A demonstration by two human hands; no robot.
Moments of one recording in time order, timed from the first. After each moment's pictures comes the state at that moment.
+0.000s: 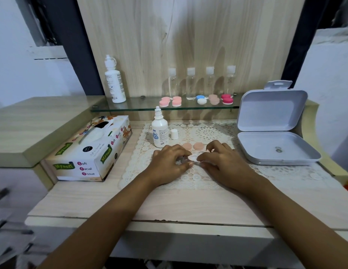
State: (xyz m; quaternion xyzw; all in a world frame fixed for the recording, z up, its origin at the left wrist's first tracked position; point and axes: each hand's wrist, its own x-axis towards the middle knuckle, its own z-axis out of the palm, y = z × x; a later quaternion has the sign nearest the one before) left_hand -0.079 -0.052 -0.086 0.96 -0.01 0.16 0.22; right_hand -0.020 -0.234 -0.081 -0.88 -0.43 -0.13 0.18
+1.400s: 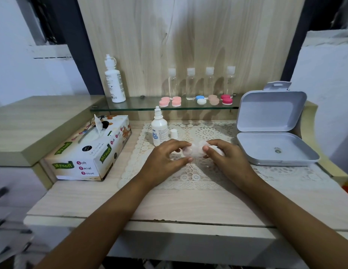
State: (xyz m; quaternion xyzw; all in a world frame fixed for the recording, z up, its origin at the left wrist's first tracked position) left_hand -0.092 -0.049 -0.082 0.88 -0.08 0.29 0.37; right_hand -0.029 -0.231 -0.069 -0.78 -0.31 -0.04 0.55
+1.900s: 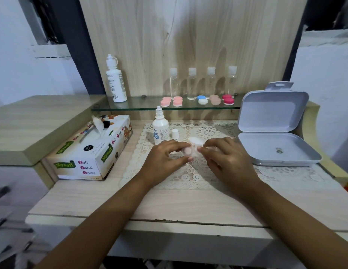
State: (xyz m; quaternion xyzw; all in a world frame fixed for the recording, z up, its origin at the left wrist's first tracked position) left_hand -0.092 -0.046 -0.082 0.87 -0.08 0.31 0.38; right_hand -0.023 -0.235 -0.083 -0.74 -0.49 -0.40 0.24
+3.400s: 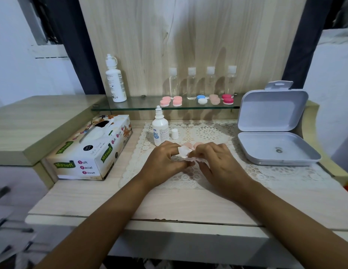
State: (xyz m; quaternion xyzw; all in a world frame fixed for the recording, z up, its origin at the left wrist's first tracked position) left_hand -0.093 -0.046 -0.083 0.89 -0.08 0.27 0.35; right_hand -0.038 -0.221 -0.083 -0.73 -0.54 -0.32 0.26
